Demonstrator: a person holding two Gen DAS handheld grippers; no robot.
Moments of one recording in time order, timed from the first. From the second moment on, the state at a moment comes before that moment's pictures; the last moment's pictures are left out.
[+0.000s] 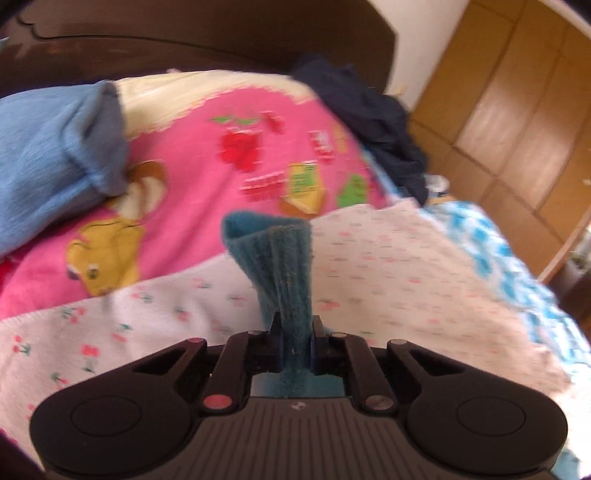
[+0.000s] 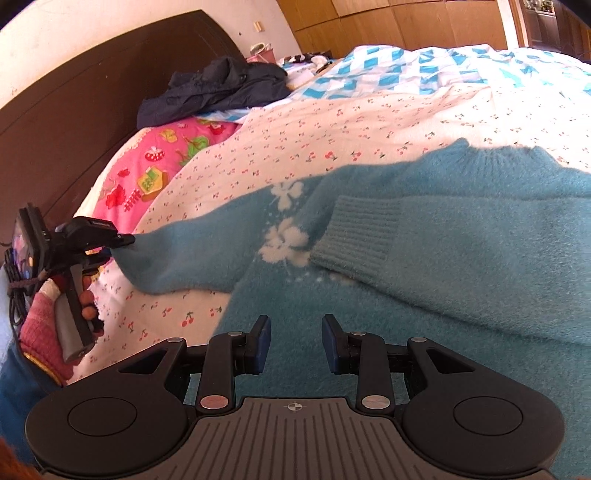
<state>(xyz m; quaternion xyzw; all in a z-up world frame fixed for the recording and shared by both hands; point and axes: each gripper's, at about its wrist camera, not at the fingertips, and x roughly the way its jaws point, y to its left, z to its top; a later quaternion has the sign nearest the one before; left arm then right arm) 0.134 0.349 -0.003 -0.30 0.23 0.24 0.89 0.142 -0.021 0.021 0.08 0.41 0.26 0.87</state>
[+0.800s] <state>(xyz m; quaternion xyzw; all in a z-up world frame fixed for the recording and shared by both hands) 0.120 0.100 -0.011 -0.10 0.34 -0.07 0.93 0.177 -0.100 0.006 0.29 0.44 0.23 0.82</state>
